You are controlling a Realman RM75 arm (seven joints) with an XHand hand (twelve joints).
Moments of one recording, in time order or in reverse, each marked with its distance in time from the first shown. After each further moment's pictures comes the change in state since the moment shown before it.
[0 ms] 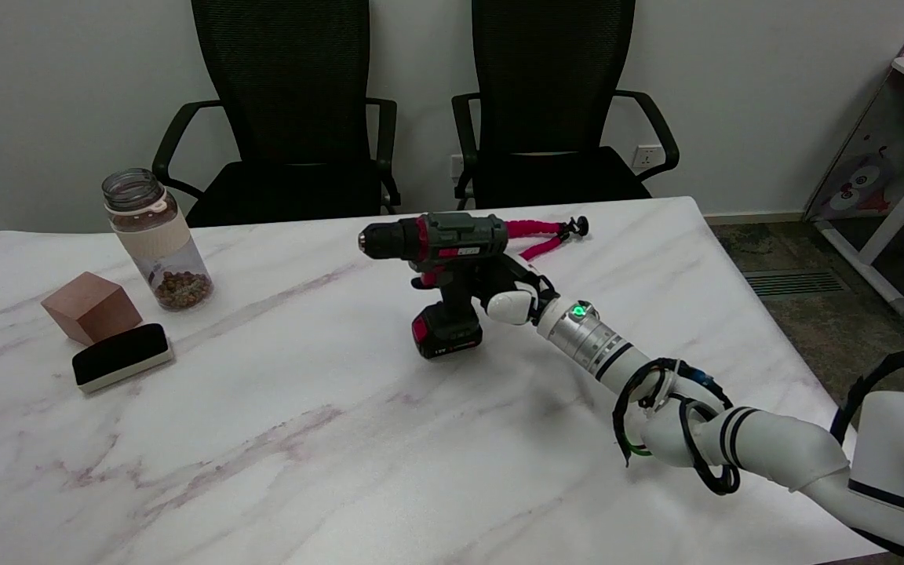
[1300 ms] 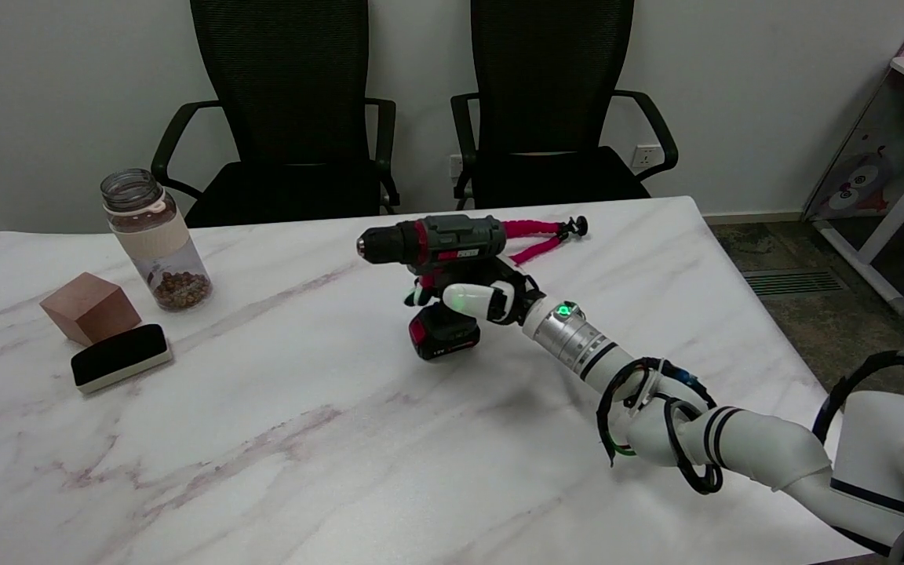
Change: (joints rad) arm 0.014 -0.043 0.003 0.009 0.001 -0.035 -0.001
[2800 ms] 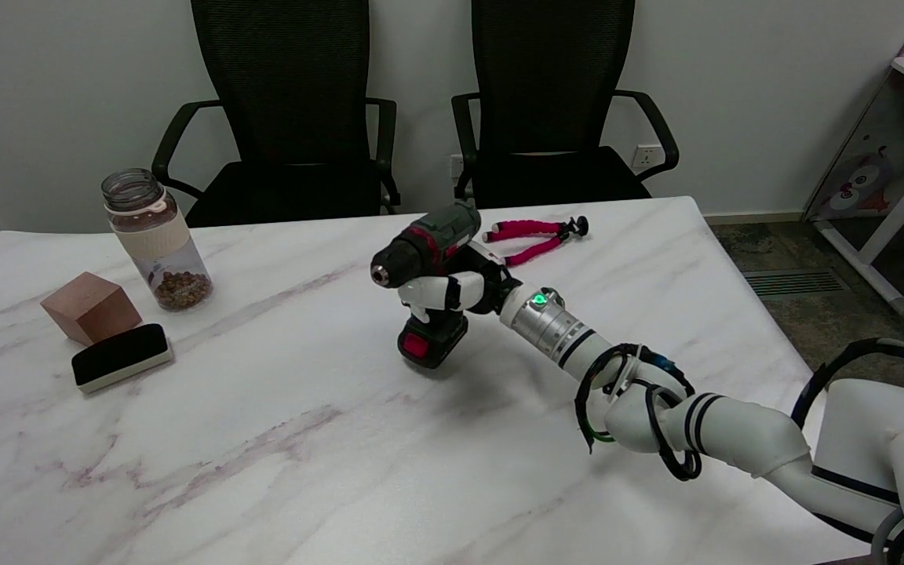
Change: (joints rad) arm 0.051 -0.034 -0.017 -0.019 -0.013 -0.044 -0.068
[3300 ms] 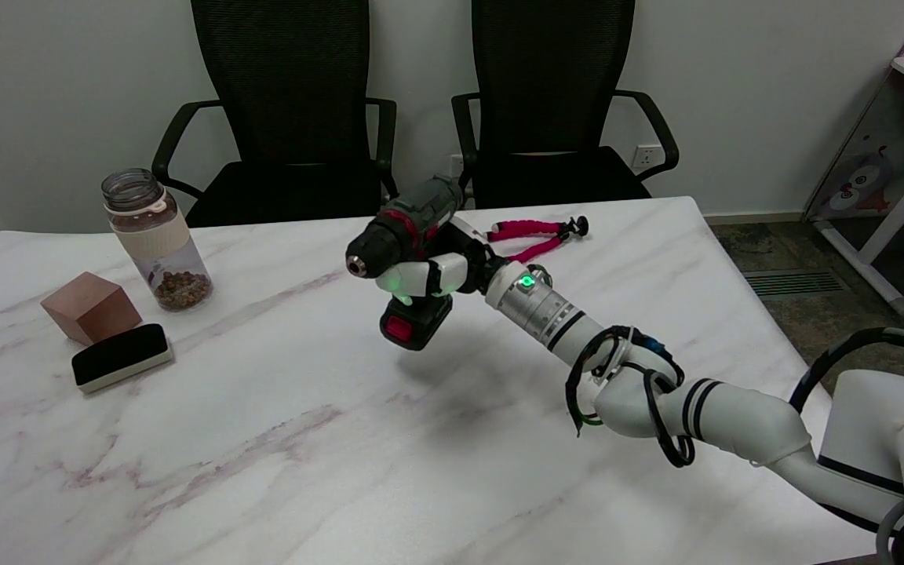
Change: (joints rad) arm 0.021 0.025 0.004 -0.131 -0.001 -0.022 -0.090
